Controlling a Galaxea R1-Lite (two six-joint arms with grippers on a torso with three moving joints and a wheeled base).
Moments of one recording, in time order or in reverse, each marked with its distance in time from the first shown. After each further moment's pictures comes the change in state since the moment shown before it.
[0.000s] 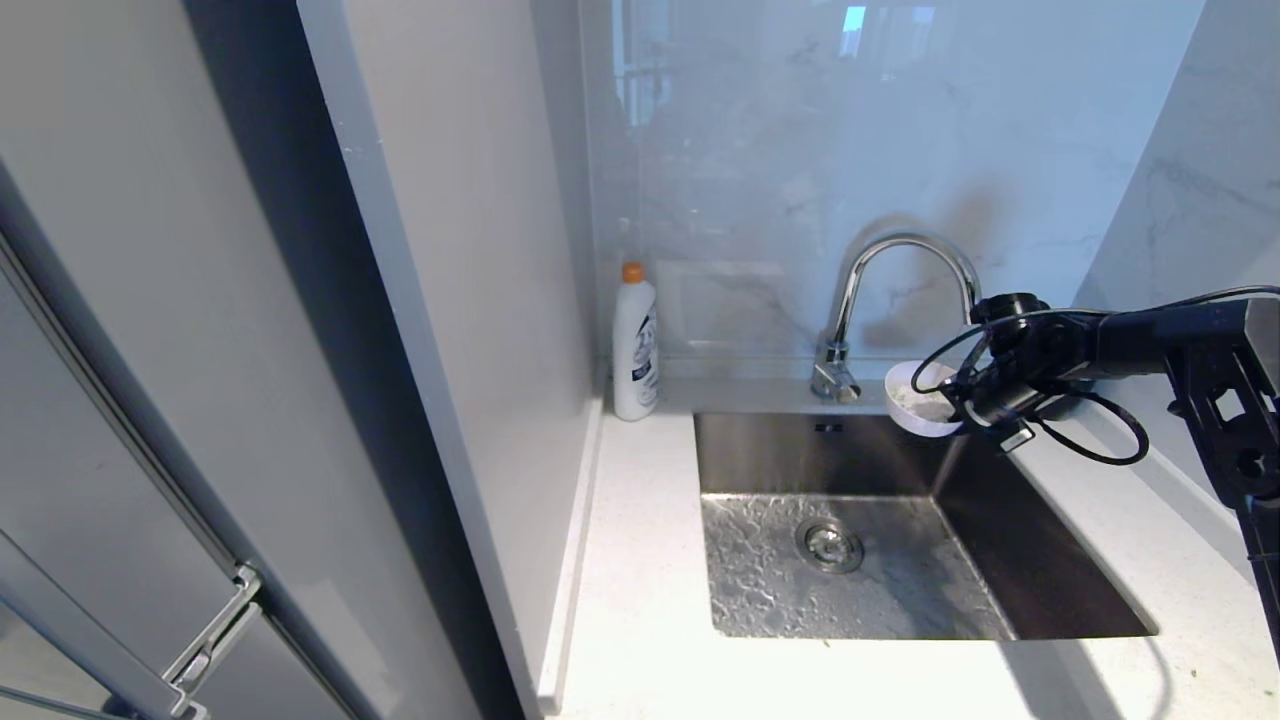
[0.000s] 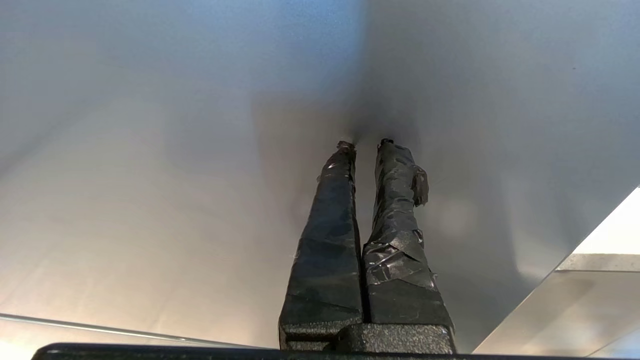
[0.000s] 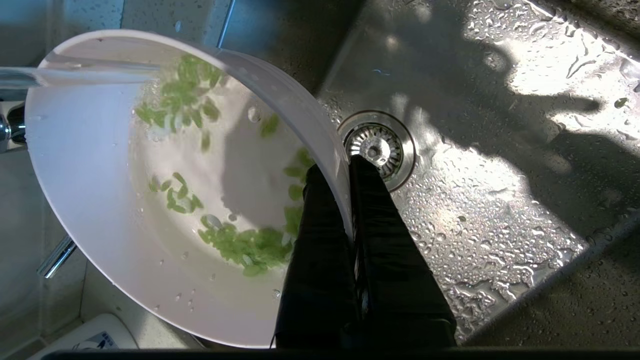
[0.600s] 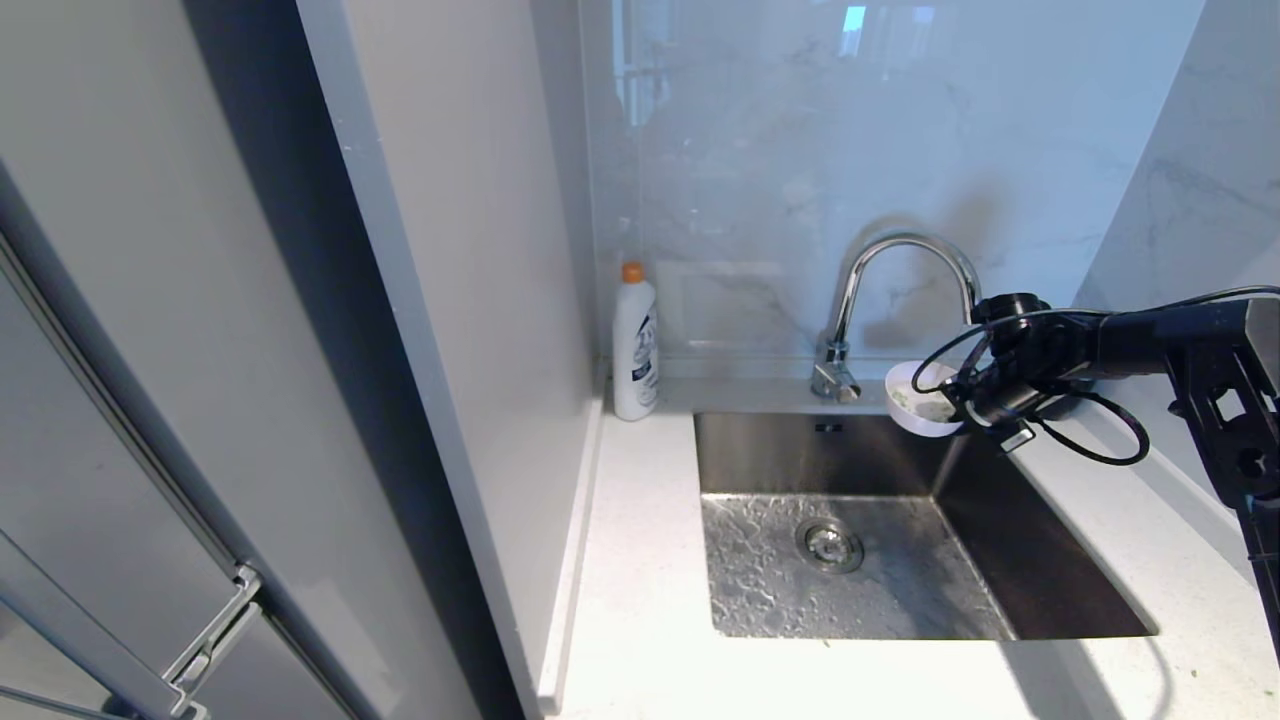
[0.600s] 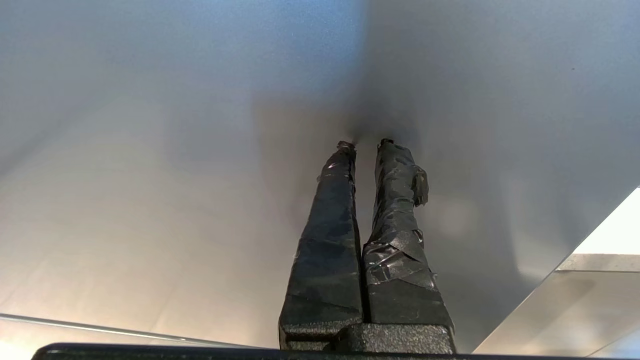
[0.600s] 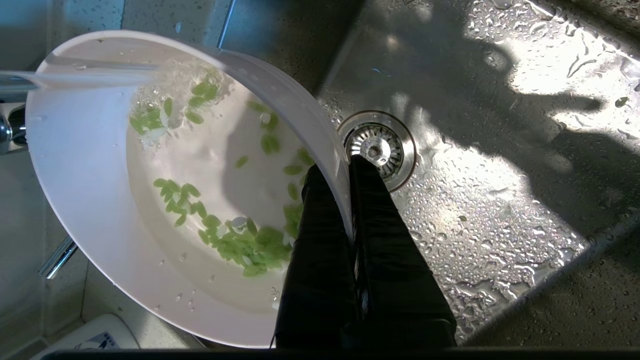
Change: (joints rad) left arm 0.000 0.000 0.000 0.000 0.000 0.000; right arm -0.001 0.000 0.000 0.000 0.001 0.003
